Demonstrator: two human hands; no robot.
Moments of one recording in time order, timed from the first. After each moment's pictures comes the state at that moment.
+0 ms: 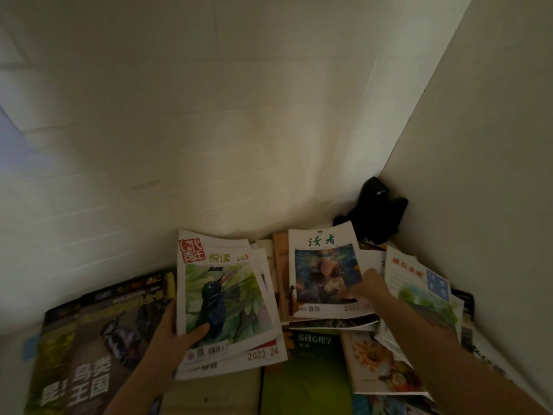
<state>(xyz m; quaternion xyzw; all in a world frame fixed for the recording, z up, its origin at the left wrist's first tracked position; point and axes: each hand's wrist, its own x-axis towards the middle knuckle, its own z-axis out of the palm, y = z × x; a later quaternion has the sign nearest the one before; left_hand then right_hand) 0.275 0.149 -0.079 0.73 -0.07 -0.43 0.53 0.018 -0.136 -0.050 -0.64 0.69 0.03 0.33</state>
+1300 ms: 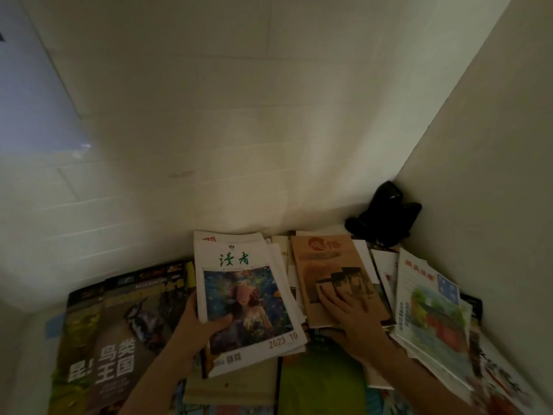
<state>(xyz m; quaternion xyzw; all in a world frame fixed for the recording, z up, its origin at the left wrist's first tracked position) 0.282 0.158 -0.082 0.71 -0.12 -0.44 0.53 0.003 -0.045 -0.087 -0.95 0.29 0.05 0.08</state>
